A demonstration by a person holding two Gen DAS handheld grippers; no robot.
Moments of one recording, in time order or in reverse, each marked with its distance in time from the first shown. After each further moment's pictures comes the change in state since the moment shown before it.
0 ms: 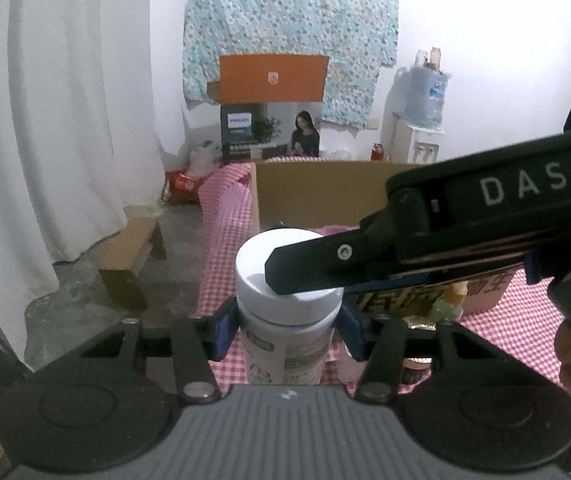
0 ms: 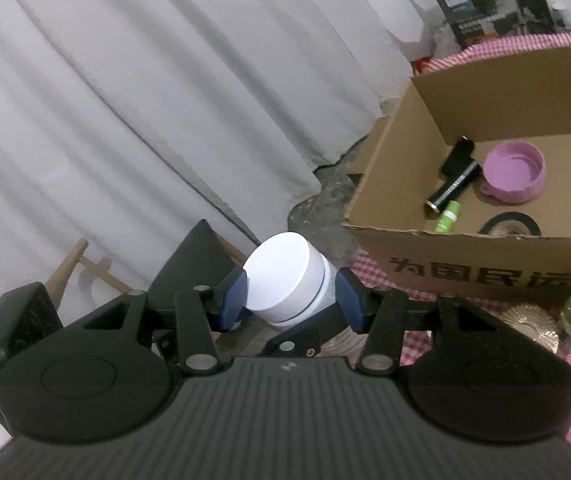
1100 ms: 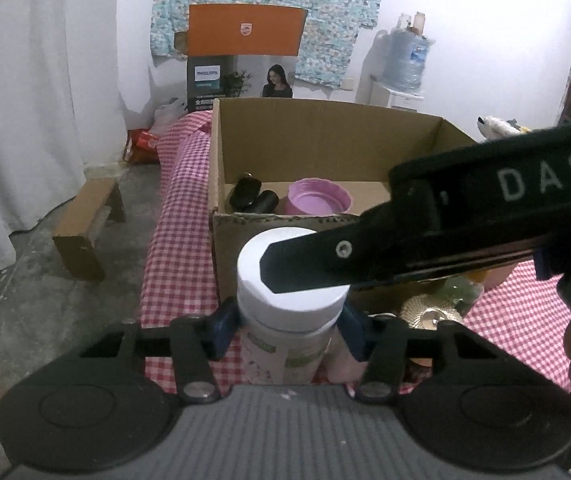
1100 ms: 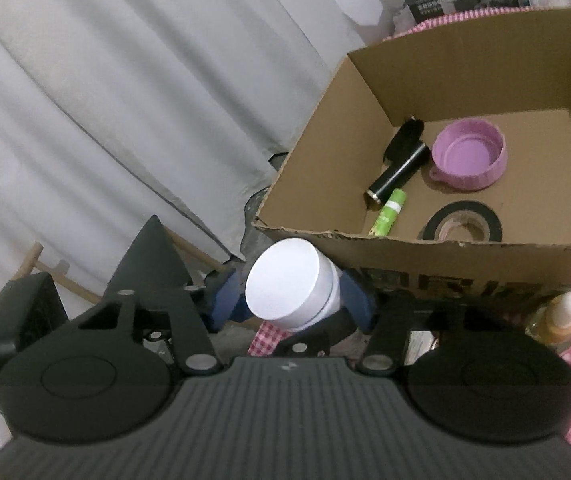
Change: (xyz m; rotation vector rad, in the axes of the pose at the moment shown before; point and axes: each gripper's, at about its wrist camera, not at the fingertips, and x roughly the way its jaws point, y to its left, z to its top) left arm 0.082 -0.001 -0.011 -0.013 0.134 -0.116; right arm 0.035 -0.054 0.004 0.079 0.051 -0.122
